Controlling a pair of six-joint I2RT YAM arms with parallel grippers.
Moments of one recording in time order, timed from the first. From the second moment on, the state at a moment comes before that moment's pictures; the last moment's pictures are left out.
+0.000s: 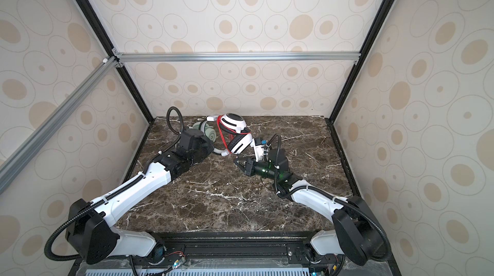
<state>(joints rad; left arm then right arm) -0.58 1.39 1.13 -0.31 -0.24 -1.15 0.60 1.30 0.70 0.38 -0.49 0.69</state>
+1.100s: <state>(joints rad) -0.63 1.81 1.03 -0.23 -0.29 -1.28 0.64 1.51 0.65 0.08 -0.23 0.59</state>
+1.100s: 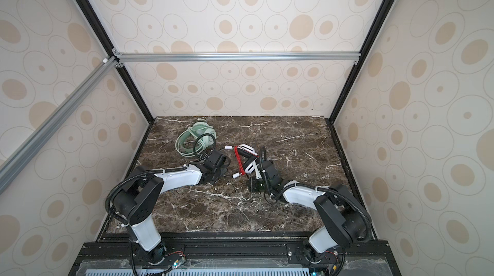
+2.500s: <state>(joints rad) -0.52 2.60 2.30 -0.72 -0.12 -0.89 0.43 0.87 0.54 -0.32 0.14 0.37</state>
